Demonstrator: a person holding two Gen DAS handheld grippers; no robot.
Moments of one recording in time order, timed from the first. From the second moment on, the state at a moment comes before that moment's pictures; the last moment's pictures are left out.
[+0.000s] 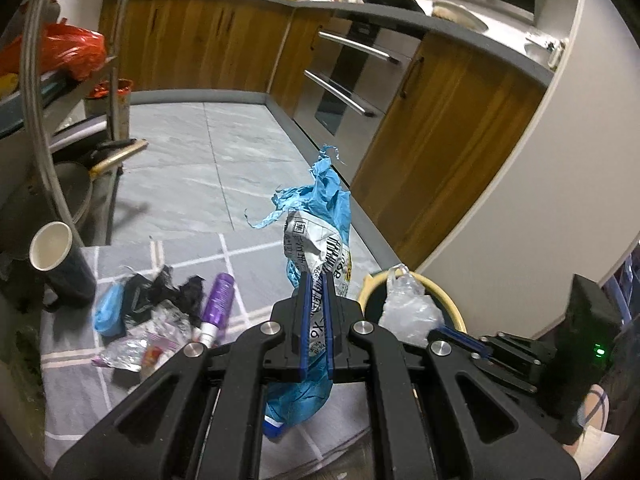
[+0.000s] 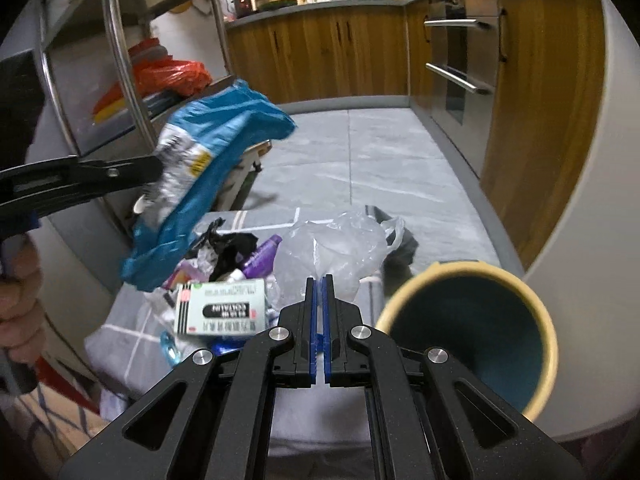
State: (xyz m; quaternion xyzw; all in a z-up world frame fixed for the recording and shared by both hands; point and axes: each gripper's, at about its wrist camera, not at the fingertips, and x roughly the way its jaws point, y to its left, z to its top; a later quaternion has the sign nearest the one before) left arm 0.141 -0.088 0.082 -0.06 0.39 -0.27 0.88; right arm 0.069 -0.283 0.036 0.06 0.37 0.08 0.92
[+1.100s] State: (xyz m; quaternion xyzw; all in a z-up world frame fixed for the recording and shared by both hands) left arm 0.151 -0.268 -0.052 -0.11 0.51 -0.36 0.77; right arm 0.028 -0.411 -0.064 0.21 0.46 -0.02 0.86
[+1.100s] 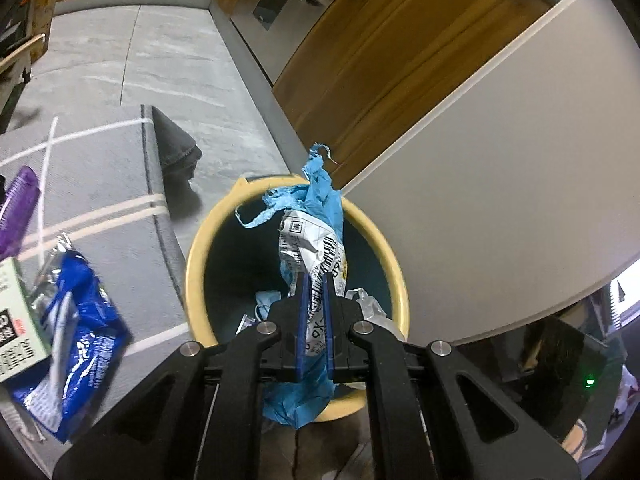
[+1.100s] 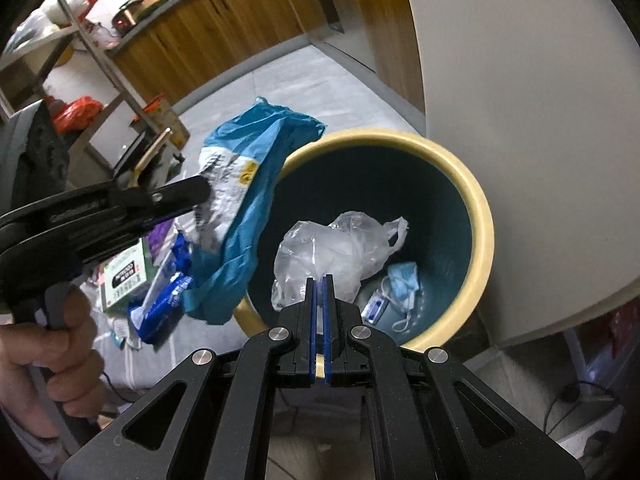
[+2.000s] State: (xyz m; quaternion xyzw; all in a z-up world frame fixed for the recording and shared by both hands) left arm 0.143 -0.174 0.000 -0.02 0.47 -0.30 0.83; right arm 0.048 -0.360 -0.035 0.18 0.44 0.02 0.88
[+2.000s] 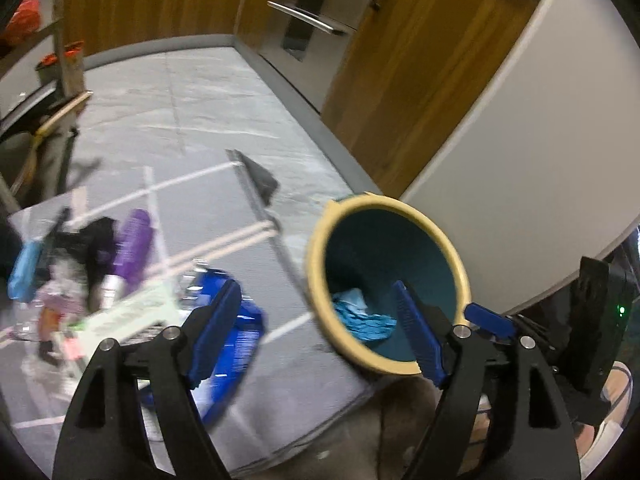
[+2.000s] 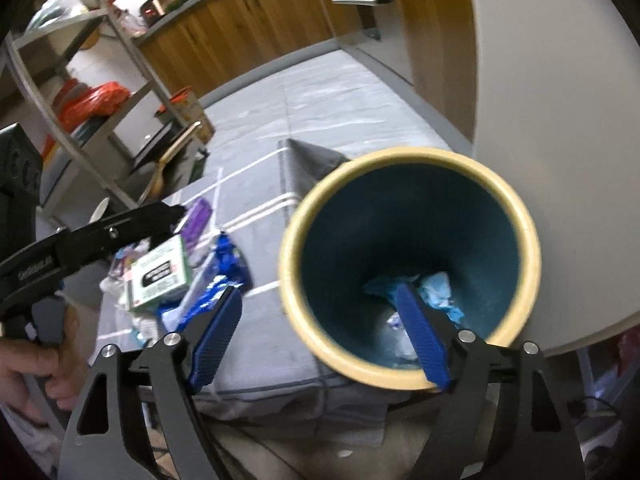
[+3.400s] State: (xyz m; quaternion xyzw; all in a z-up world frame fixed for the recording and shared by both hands) left arm 0.146 -0.052 -0.030 0.09 0.46 -0.19 0.86; right arm 0.075 -0.248 -0.047 0.15 0.48 0.13 0.85
